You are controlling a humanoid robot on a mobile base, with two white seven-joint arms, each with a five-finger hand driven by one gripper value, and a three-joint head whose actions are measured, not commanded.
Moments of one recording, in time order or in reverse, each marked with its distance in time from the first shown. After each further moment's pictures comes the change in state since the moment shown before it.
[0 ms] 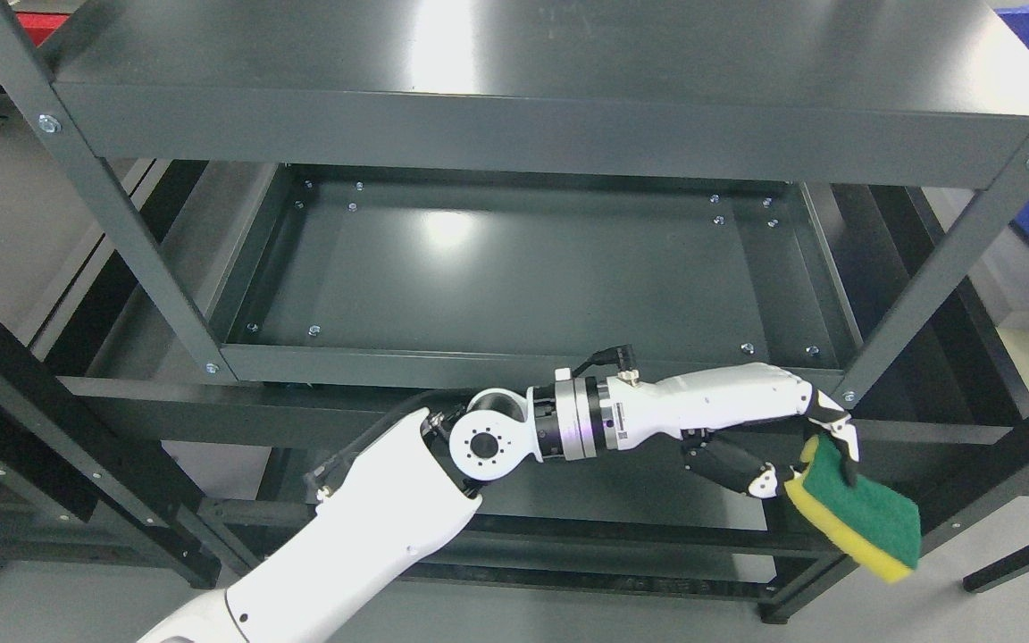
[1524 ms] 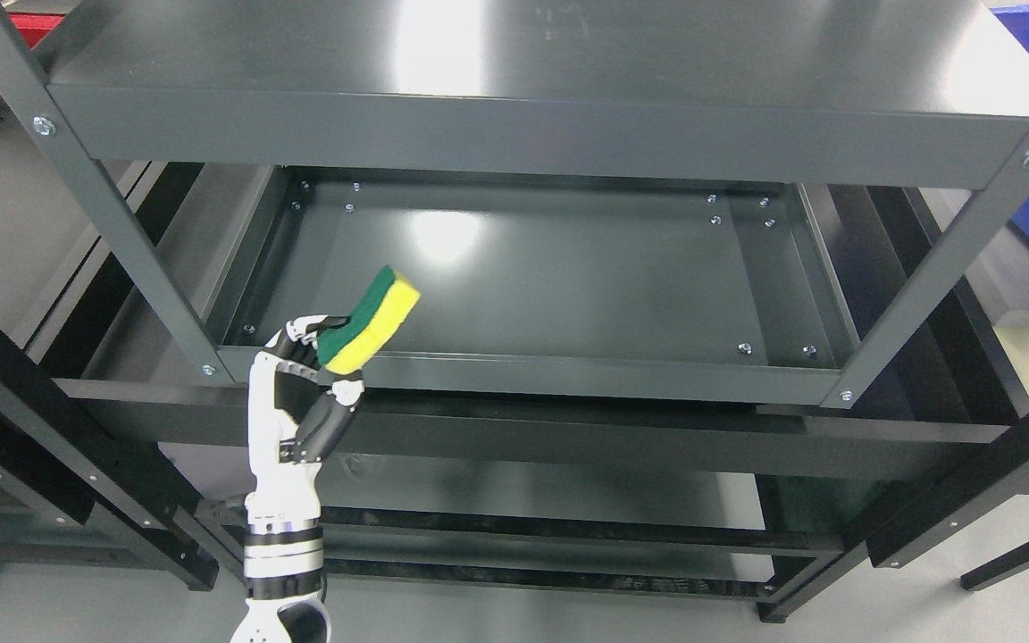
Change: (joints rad) left arm 0.748 -0.005 0.647 -0.340 0.133 -0.054 0.678; right arm 0.000 0.000 0.000 0.000 0.000 0.001 0.000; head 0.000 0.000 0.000
